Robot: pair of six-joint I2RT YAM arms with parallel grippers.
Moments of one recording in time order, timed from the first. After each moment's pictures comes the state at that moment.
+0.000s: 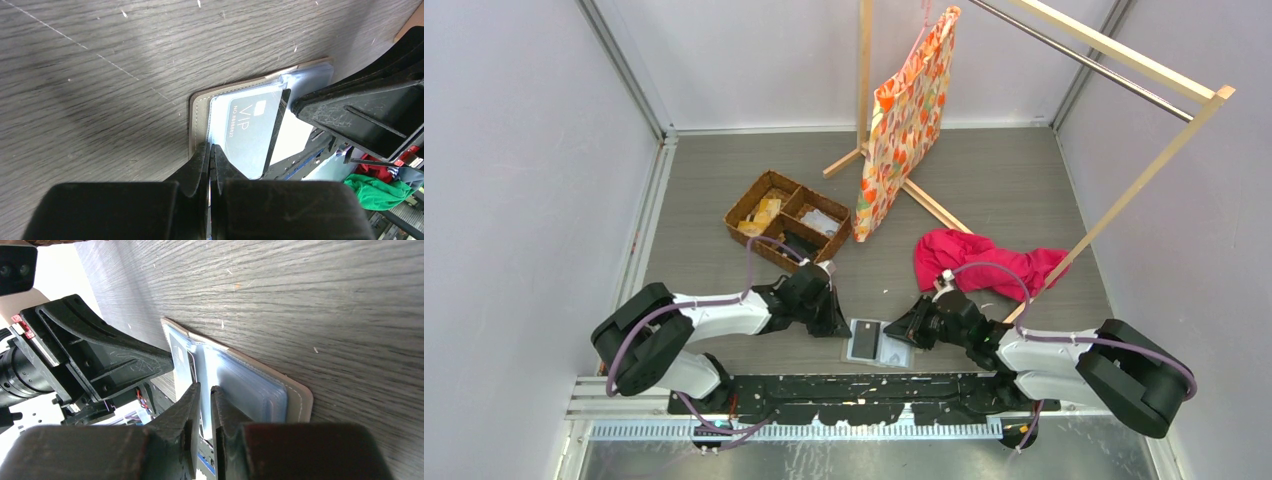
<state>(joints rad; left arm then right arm) -0.86 1.41 0.51 0.00 0.24 -0.97 0.82 1.11 0.08 0.45 -0.16 1.33</state>
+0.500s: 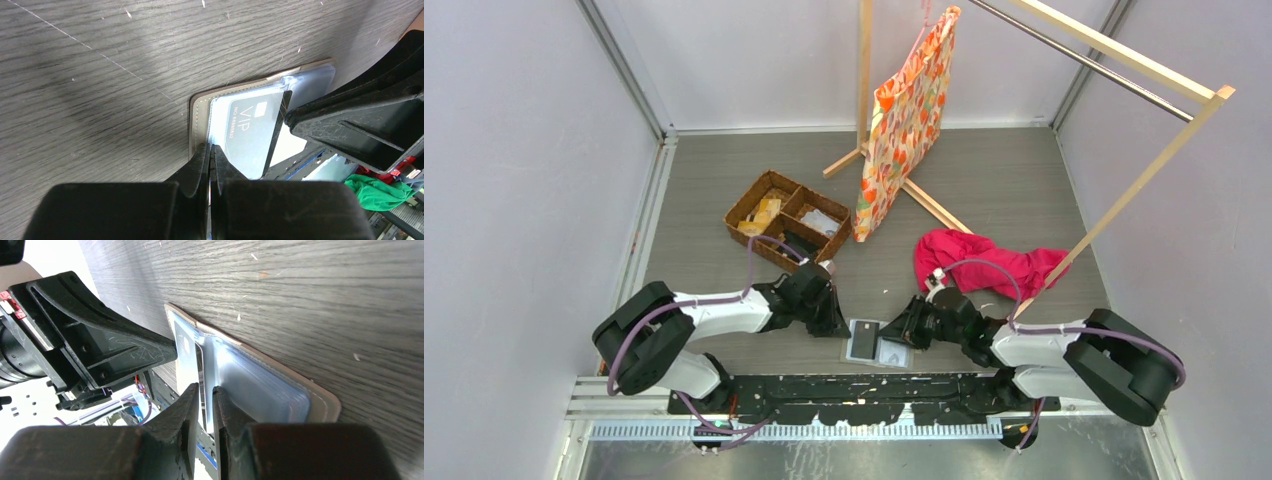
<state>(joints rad) -0.86 1.41 0.53 -0.04 0.24 -0.96 0.82 1.17 0.09 0.49 -0.24 1.29</state>
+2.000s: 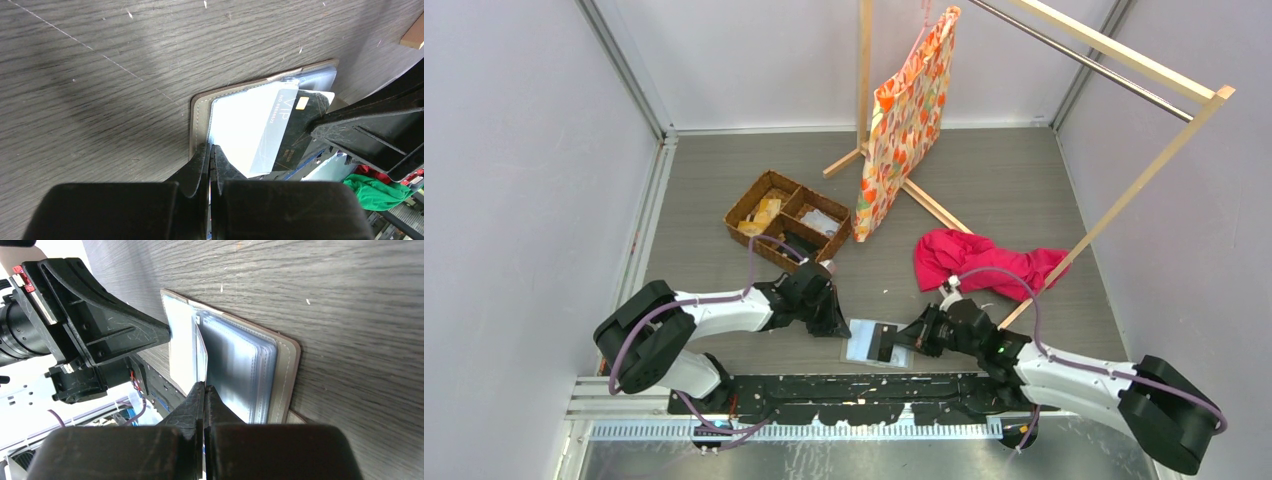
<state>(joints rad) -0.86 1.43 0.54 -0.06 0.24 -0.97 0.85 0.85 0.02 0.28 -0.16 1.29</state>
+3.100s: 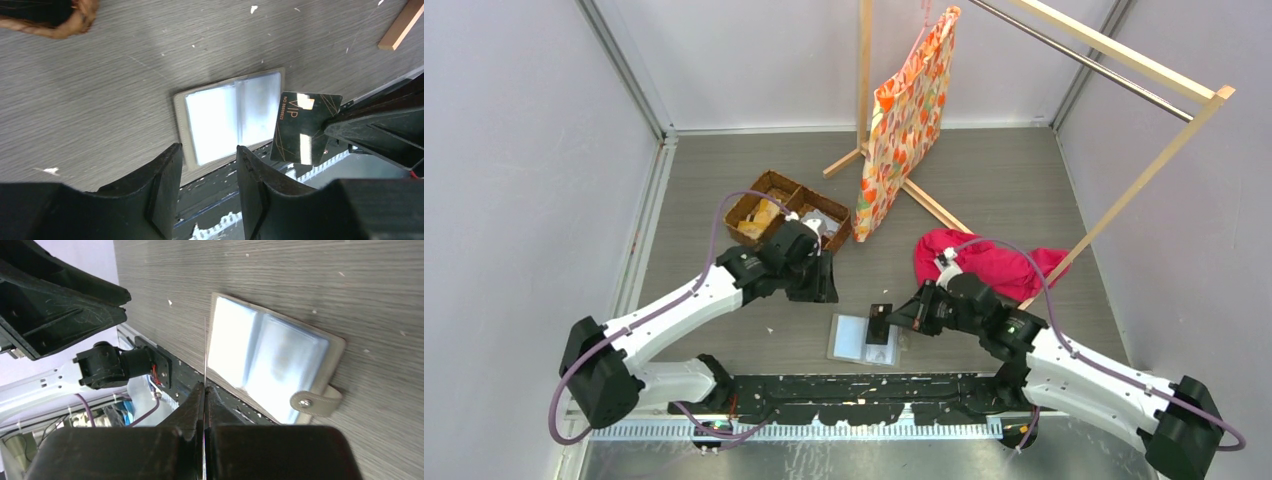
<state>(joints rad) -0.81 1.20 0.92 -0.65 0.07 -0.70 0.84 0.69 0.34 -0.19 -0.15 1.14</state>
